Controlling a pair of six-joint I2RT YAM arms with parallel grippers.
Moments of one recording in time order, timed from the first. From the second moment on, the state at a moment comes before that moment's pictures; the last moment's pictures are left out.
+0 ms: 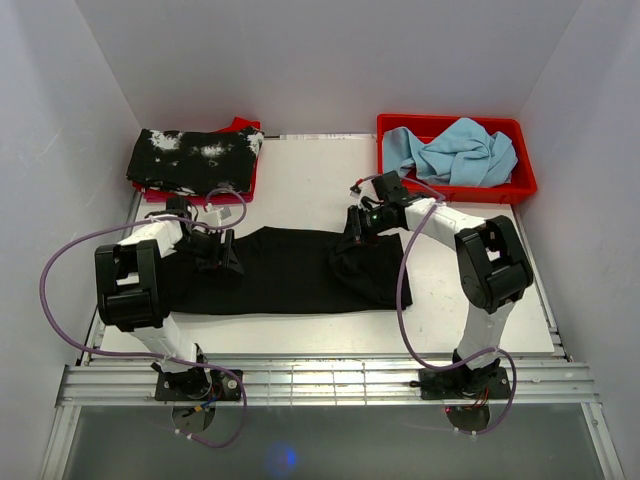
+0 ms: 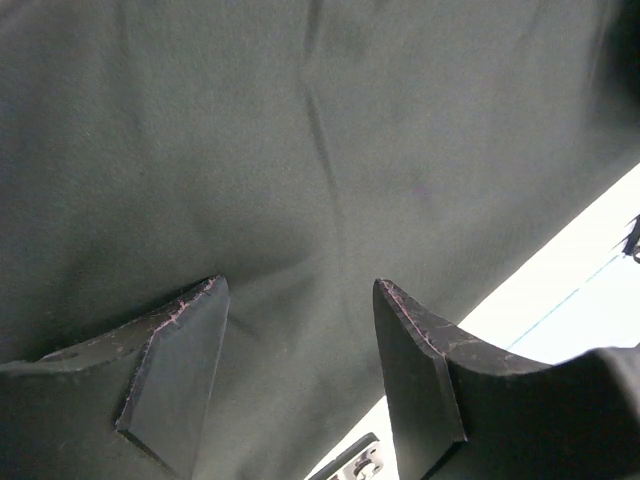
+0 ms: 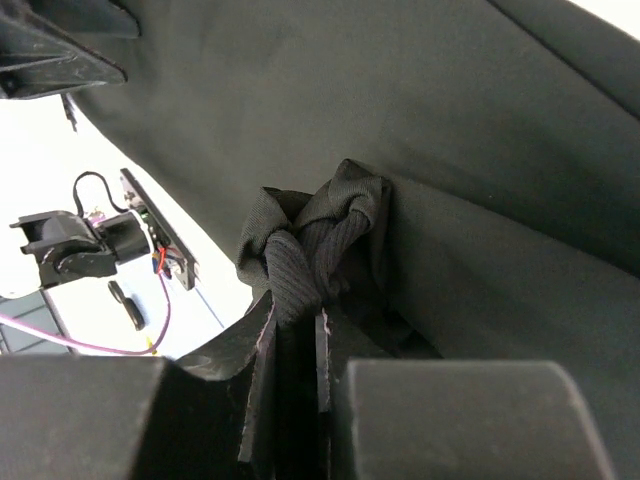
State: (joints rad) left arm 0.12 1.69 1.02 -0.76 0.62 0.24; right arm 0.45 1.85 1.24 -0.40 -0.75 0.42
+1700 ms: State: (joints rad) left arm -0.15 1.45 1.08 -0.60 0.77 0.13; right arm 0.18 1.76 1.36 -0.53 -0.77 0.15
